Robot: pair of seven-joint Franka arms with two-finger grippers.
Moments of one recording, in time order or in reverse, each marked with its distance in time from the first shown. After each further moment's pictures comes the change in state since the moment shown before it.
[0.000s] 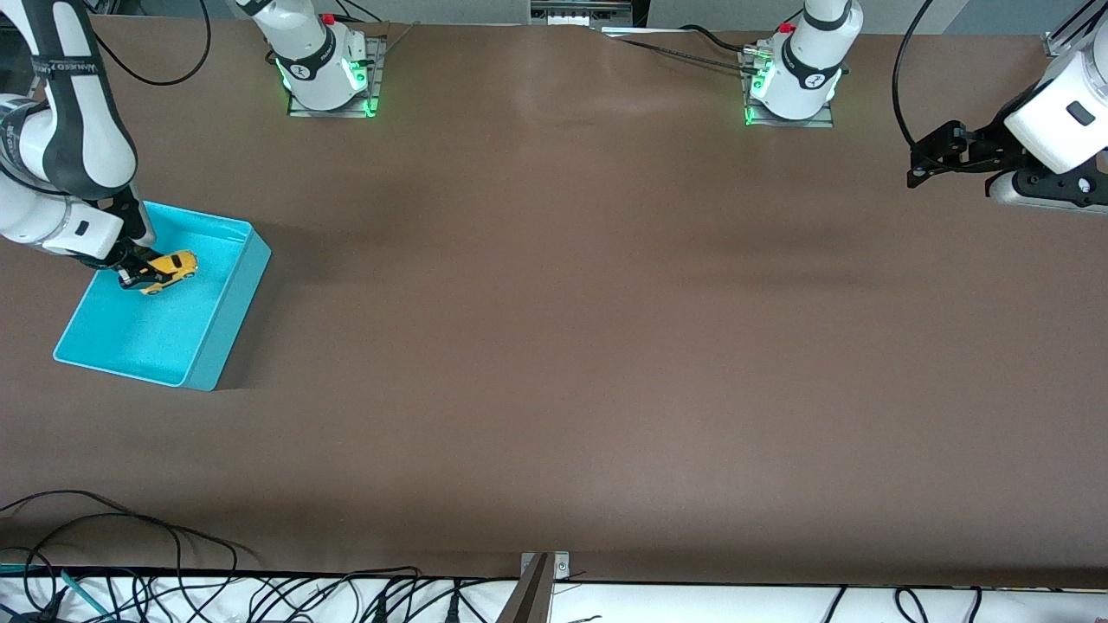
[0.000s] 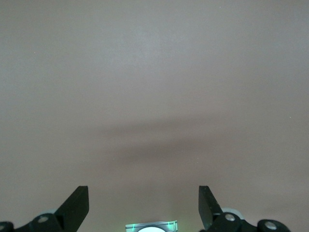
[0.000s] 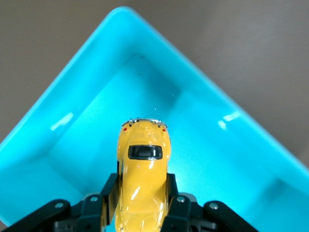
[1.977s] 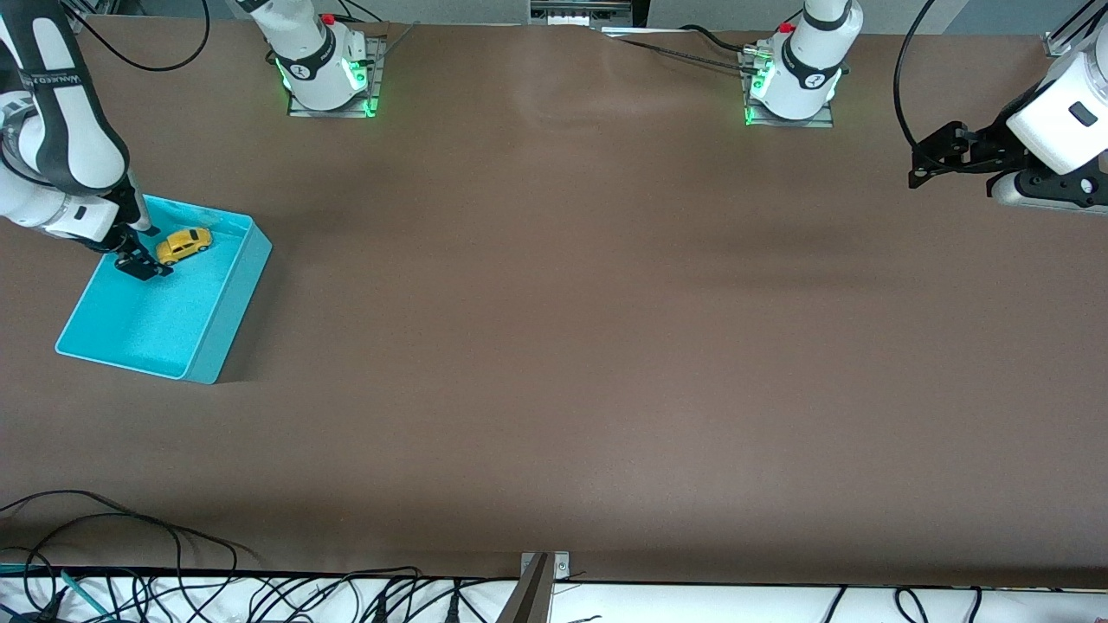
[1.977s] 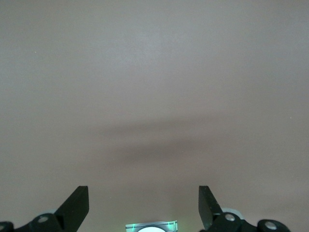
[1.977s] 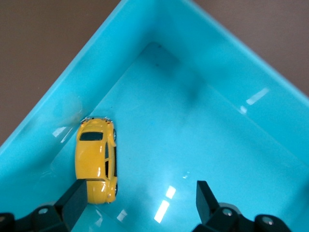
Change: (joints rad) left arm 0.002 0.000 0.001 0.000 0.000 0.000 0.000; right arm -0.157 -0.010 0.087 -0.065 0.065 0.053 -0.048
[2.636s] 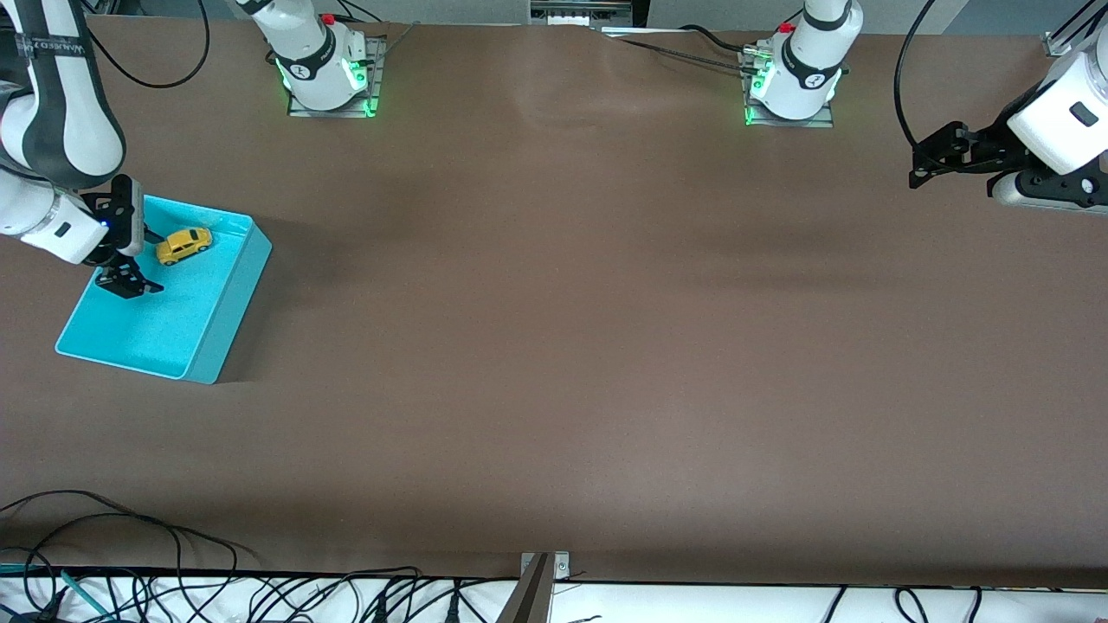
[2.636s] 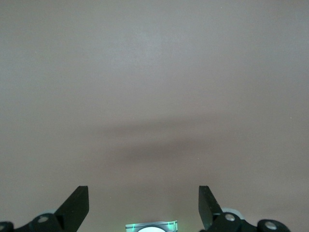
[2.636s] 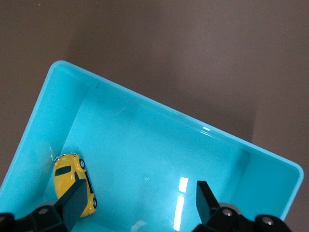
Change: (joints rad) left arm 0.000 0.000 0.000 0.000 0.000 0.001 0.000; right arm 0.131 -0.068 0.009 0.109 0.001 -0.127 0.446
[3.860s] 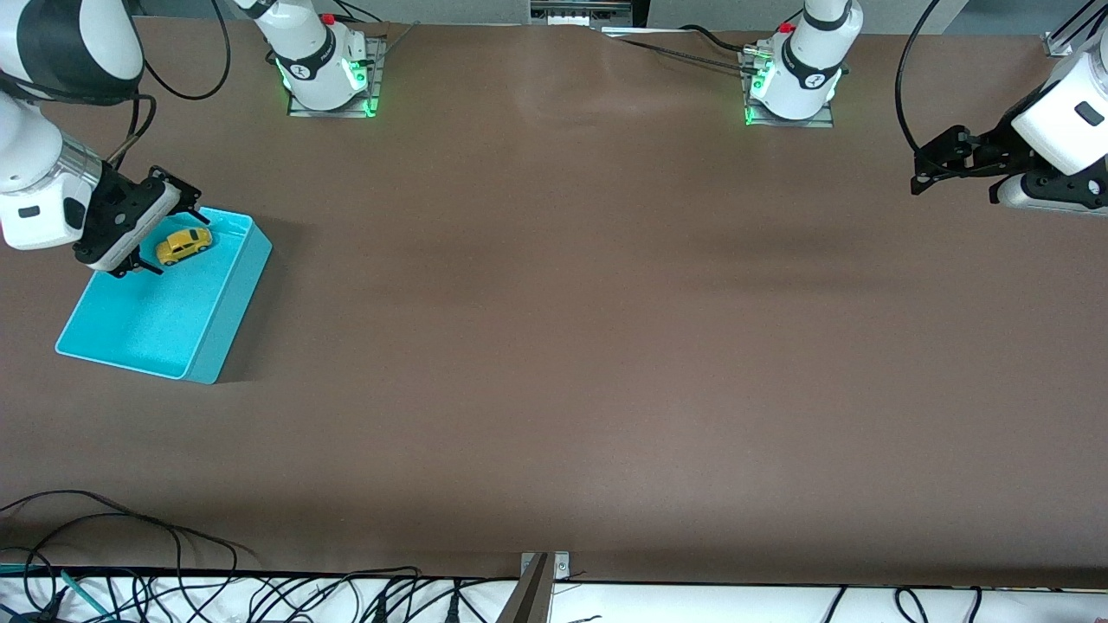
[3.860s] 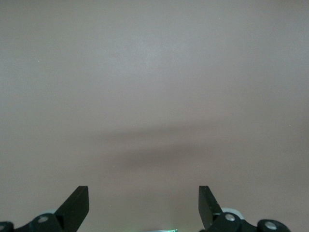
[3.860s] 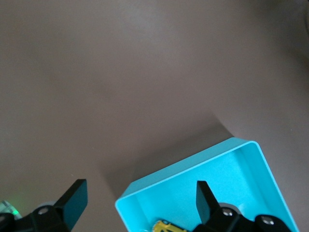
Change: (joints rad) left arm 0.000 0.000 -0.001 0.000 0.000 0.034 0.000; right arm 0.271 -0.149 0.015 0.242 -0.003 -0.364 1.193
